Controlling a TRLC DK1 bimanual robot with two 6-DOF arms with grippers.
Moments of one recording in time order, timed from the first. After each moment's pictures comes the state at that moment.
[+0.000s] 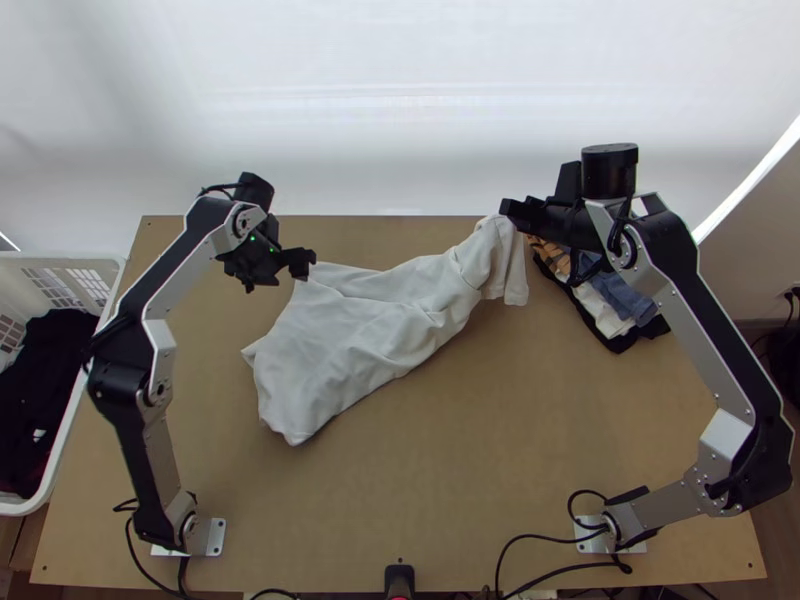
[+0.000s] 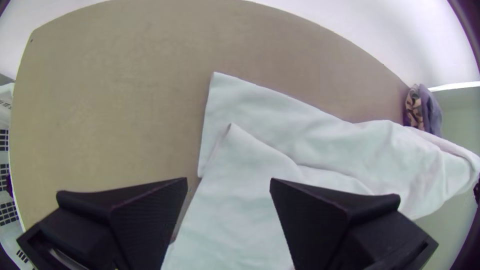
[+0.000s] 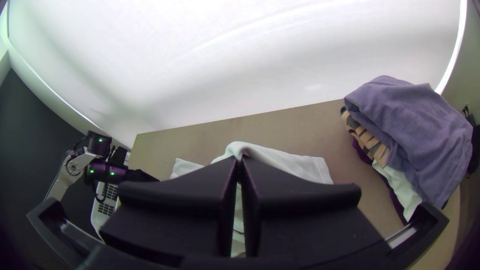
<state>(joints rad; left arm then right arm) -0.20 2.08 1.91 -1.06 0.14 -0.29 0.33 1.61 1.72 -0.69 -0.17 0.49</state>
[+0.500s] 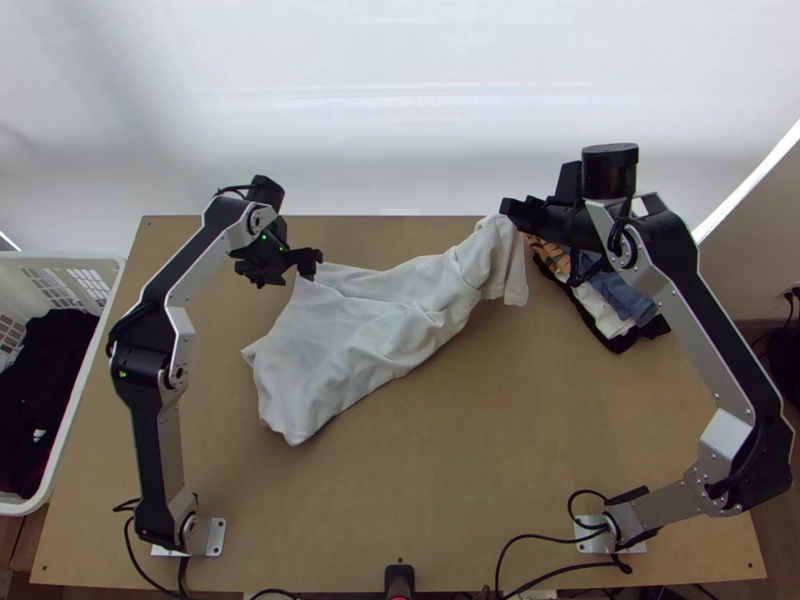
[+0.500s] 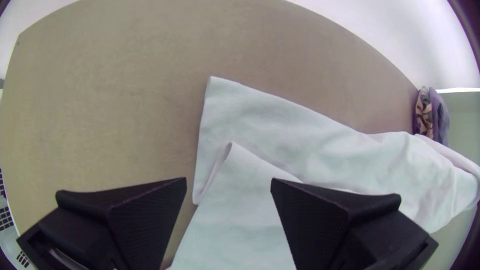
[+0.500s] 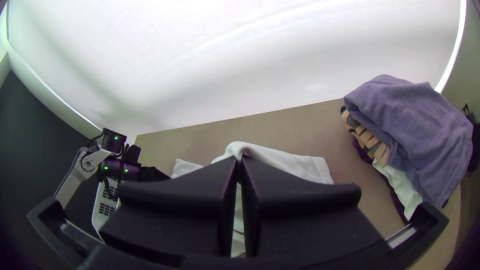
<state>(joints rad) -0.20 2.21 2.00 -1.06 0.14 -0.29 0.33 1.61 1.72 -0.69 -0.17 0.50</state>
